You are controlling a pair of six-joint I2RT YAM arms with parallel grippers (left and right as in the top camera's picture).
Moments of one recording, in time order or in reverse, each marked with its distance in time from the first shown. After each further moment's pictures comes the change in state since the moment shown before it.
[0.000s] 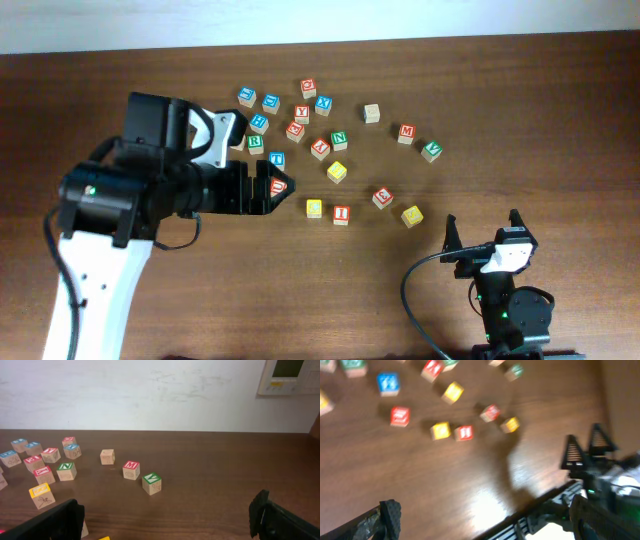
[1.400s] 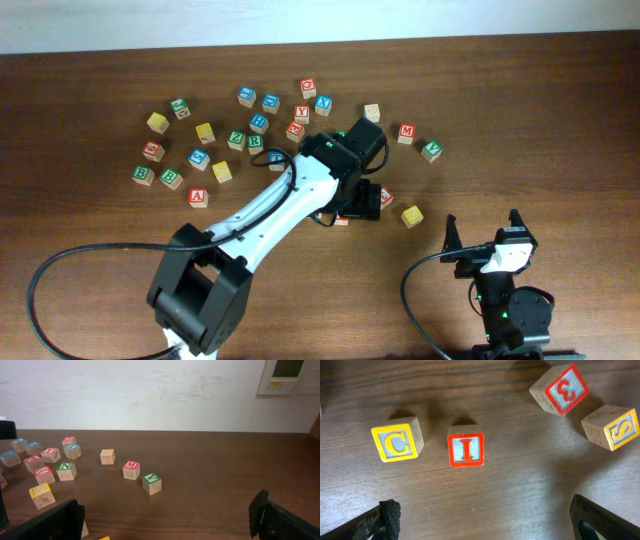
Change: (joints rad) left arm -0.491 0.621 0.000 0.273 -0.388 -0.369; right arm 0.000 0.000 0.000 0.000 0.000 0.000
